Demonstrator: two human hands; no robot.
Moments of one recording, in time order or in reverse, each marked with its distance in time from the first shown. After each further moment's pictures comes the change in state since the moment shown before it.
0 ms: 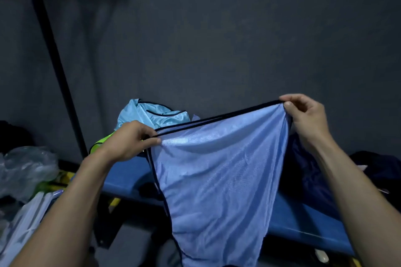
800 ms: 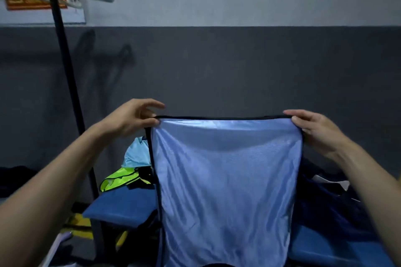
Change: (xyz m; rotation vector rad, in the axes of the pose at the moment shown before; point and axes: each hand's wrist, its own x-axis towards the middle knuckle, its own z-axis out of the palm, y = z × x) left_hand 0.015 0.120 -0.117 -0.108 0.070 0.147; right_hand -0.007 -0.066 -0.100 0.362 -0.238 0.246
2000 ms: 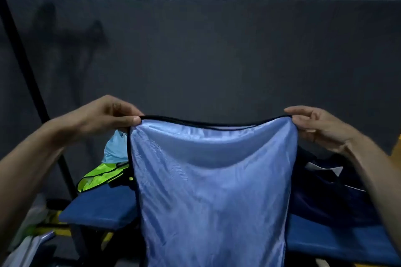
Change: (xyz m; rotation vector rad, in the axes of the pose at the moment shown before) left_hand 0.022 -0.034 0.009 -0.307 -0.224 -0.030; right_hand 0.021 0.020 -0.036 -0.006 -0.154 0.129
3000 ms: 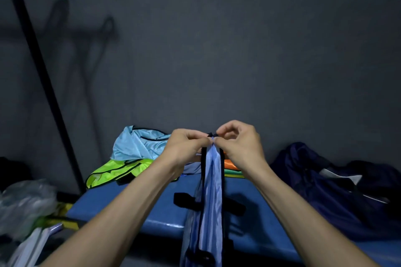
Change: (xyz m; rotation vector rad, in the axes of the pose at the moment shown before) left_hand 0.035 0.017 0.164 -0.518 0.346 -0.332; right_hand 0.020 0.048 0.210 -0.401 0.318 -0.209
